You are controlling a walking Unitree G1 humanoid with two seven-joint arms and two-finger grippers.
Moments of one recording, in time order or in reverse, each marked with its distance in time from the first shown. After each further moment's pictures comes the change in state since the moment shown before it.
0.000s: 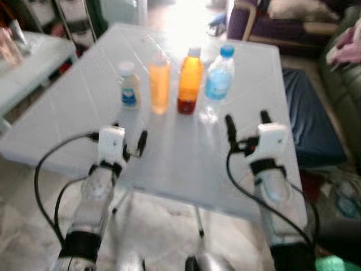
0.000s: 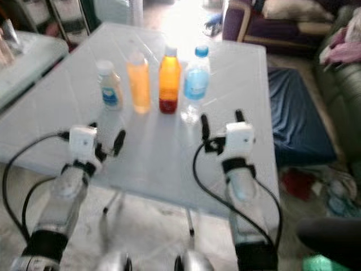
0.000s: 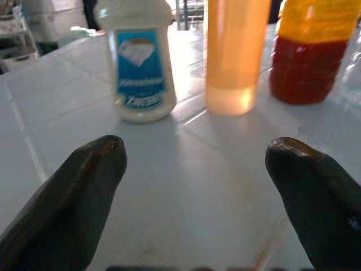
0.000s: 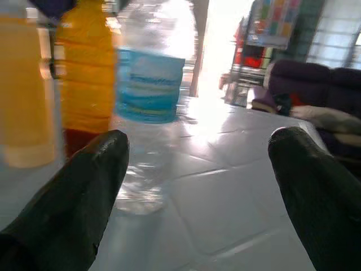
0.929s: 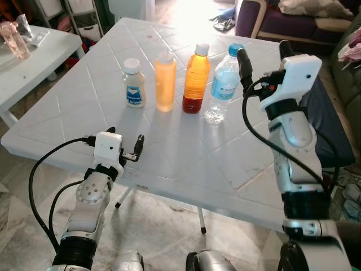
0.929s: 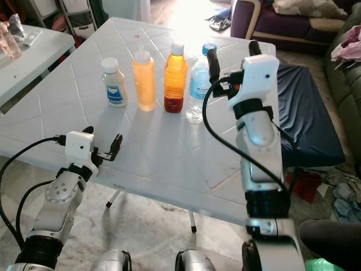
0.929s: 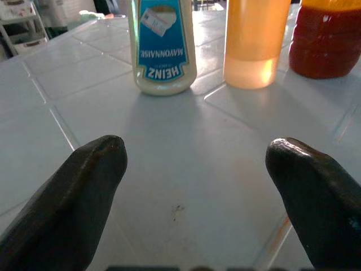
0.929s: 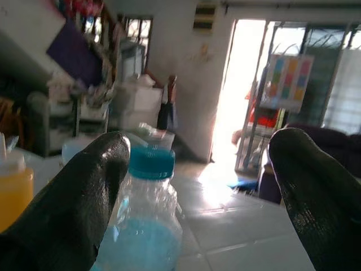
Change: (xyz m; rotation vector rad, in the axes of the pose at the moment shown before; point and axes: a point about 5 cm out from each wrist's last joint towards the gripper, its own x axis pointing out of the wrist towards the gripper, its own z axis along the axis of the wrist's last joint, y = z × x) left arm -0.009 0.005 -0.001 0.021 0.021 0.000; right arm 0.075 -0.028 0.091 -0.037 -0.216 0.050
